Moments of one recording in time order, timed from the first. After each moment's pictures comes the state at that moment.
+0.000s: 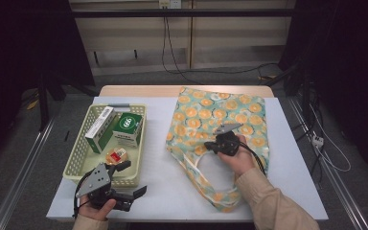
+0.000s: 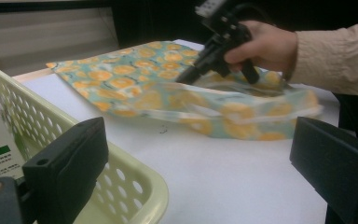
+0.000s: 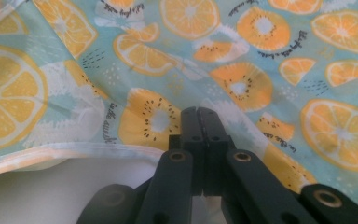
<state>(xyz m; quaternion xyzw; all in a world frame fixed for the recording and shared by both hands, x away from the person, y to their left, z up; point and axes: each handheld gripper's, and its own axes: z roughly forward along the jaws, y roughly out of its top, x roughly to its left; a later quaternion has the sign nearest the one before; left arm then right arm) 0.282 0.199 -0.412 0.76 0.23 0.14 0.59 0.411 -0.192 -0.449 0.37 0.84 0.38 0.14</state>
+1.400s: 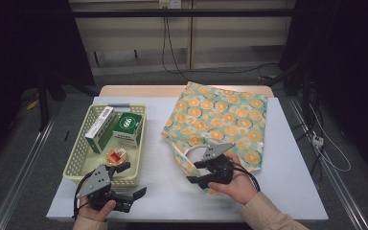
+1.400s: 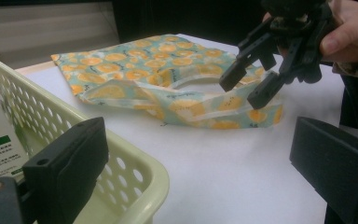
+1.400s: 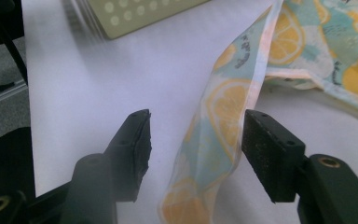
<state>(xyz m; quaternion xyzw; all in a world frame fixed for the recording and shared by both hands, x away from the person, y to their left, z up) 0.281 0.201 -0.415 0.77 0.23 0.14 0.58 0.321 -0.148 -0.416 0.28 0.87 0.41 0.05</state>
